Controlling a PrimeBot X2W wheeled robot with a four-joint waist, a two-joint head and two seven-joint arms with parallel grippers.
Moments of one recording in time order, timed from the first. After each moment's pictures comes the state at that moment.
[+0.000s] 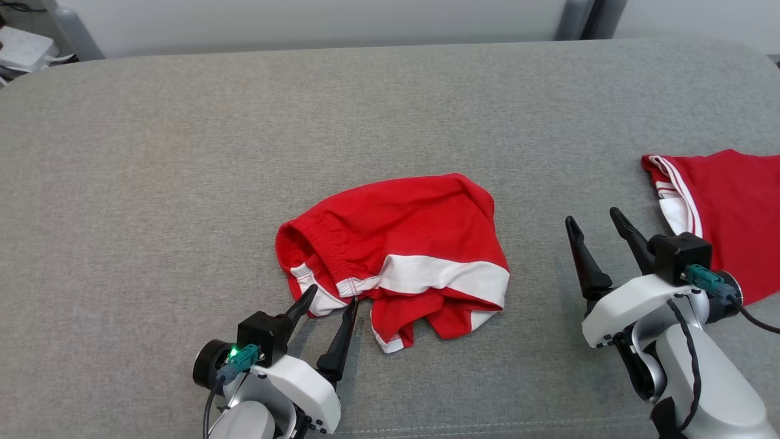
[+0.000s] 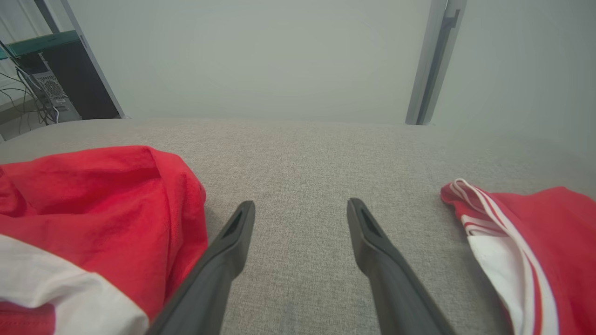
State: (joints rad) left arm -0.28 0.04 -0.39 0.56 -0.29 -0.09 -0.26; right arm -0.48 -0.14 0.25 0.66 0.28 0.13 -0.26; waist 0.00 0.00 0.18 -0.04
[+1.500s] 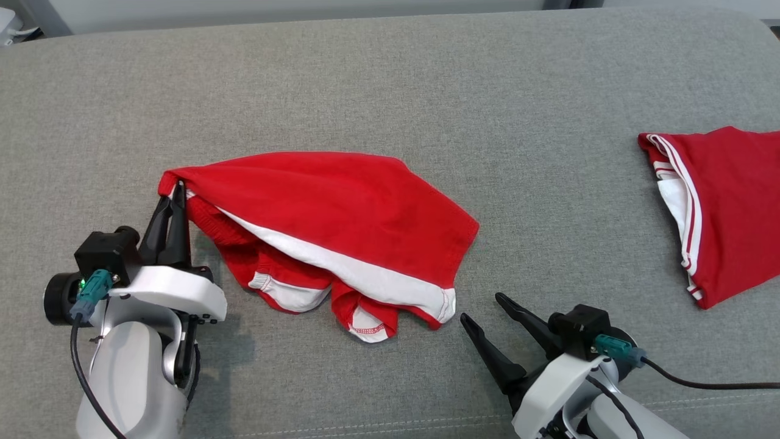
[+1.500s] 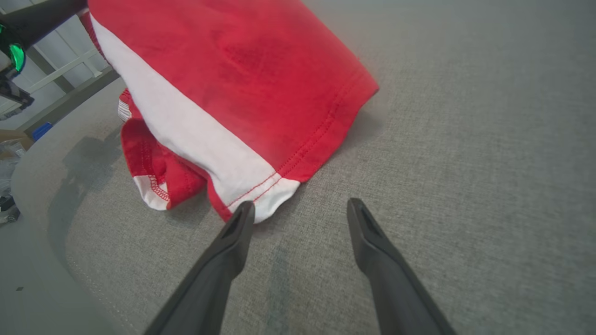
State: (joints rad) left arm -0.42 0.05 0.08 0.50 -0.10 -0.09 -0.26; right arm -0.39 -0.22 0.76 0.50 0.59 0.13 -0.26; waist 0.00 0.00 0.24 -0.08
